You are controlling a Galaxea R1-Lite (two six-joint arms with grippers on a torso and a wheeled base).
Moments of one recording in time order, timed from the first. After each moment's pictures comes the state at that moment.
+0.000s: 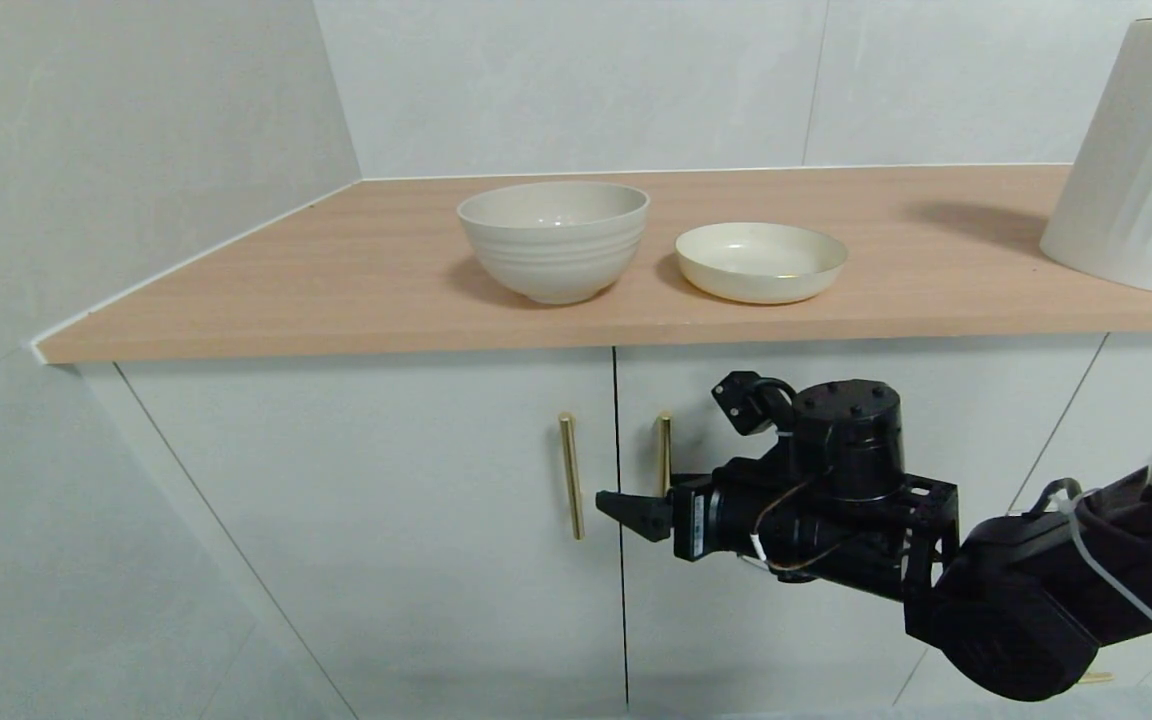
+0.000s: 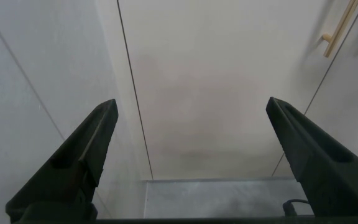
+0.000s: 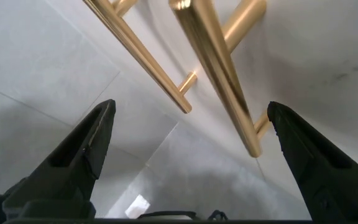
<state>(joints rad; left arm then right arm) 0.00 0.00 0.00 0.00 0.00 0.00 0.72 1.96 -0.85 -0.85 0.16 0.36</state>
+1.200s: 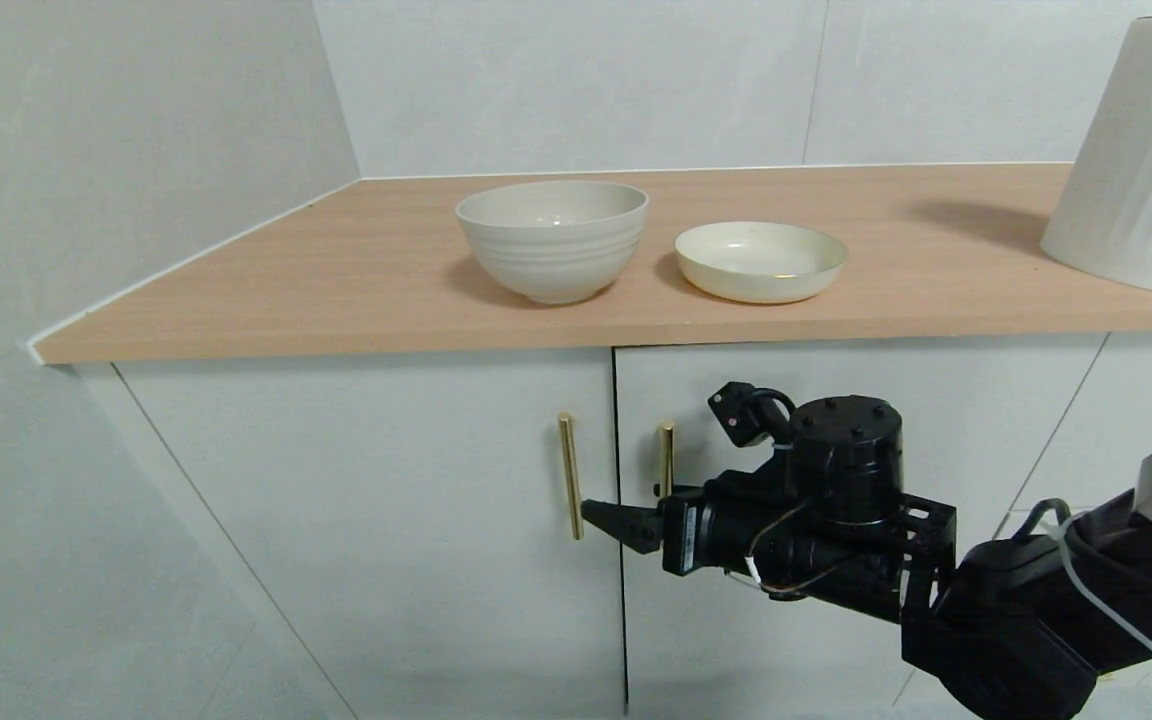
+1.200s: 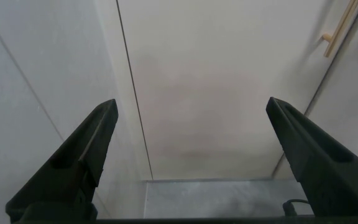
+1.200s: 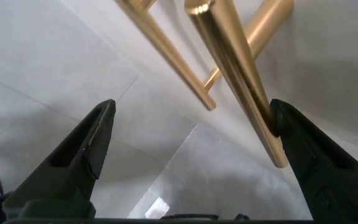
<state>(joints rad) 0.00 0.00 0.00 0.00 0.00 0.00 0.77 1.97 -0.81 -0.94 0.19 0.45</state>
